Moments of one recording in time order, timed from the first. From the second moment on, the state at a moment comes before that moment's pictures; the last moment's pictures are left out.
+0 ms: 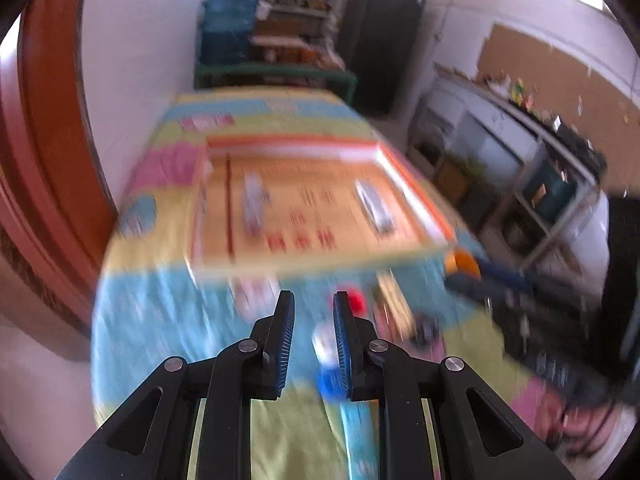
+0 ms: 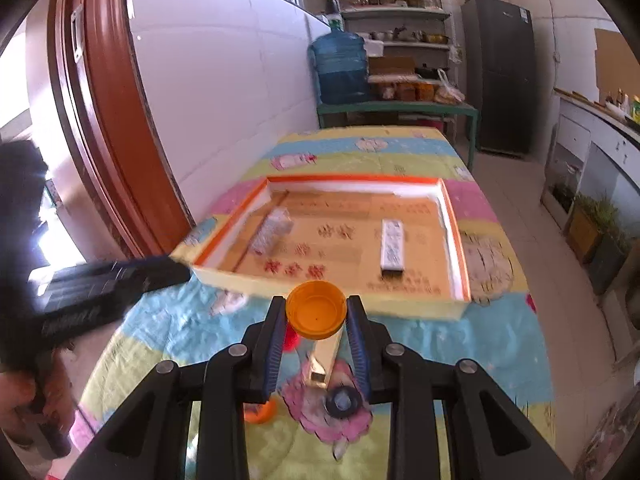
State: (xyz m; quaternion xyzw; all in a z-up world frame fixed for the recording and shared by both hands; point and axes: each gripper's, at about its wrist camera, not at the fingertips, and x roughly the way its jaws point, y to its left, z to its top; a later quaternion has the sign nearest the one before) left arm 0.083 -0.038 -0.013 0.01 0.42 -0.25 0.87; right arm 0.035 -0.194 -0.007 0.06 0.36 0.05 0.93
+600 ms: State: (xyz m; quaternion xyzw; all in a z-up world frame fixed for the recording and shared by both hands) left arm 0.008 -0.058 -0.086 0.04 0.45 -0.23 0.86; right arm -0.018 -0.201 -0.024 0.09 0.37 0.03 0.92
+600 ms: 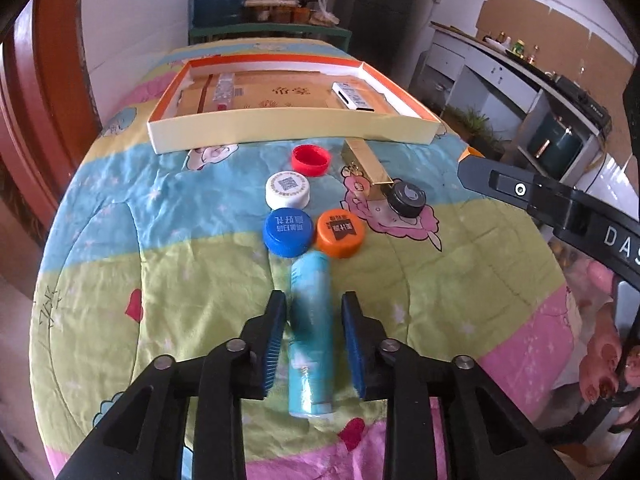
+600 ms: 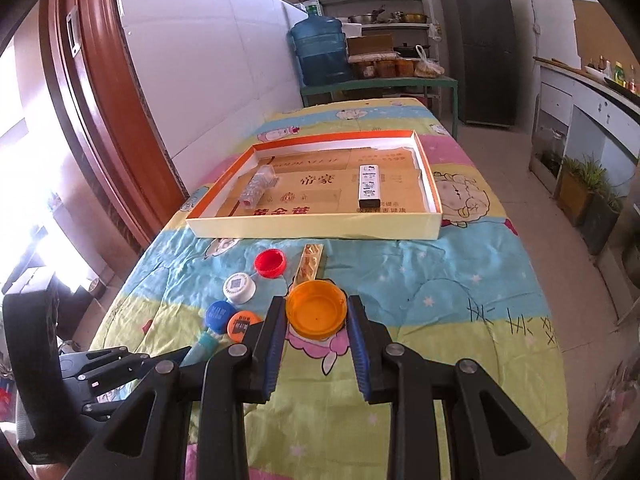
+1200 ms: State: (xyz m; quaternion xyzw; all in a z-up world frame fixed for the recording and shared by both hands) left arm -0.009 -0.052 -0.086 0.04 0.44 -0.23 0.87; right arm -0.030 -0.209 -0.033 0.12 0.37 0.03 0.92
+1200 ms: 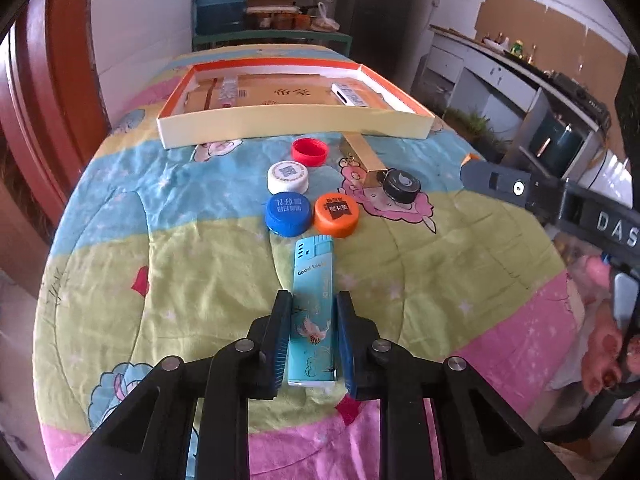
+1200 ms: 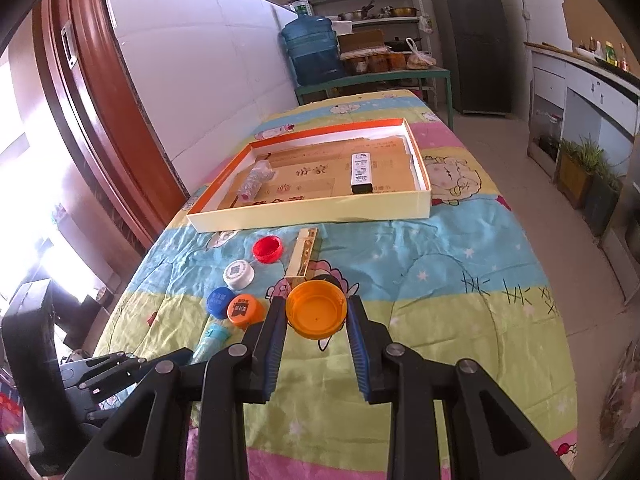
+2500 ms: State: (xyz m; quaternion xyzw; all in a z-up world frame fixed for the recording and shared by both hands) left arm 0.203 -0.087 -0.001 0.01 0.39 -0.21 0.90; right arm 0.148 -0.204 -0.010 0.04 0.38 0.08 0.92
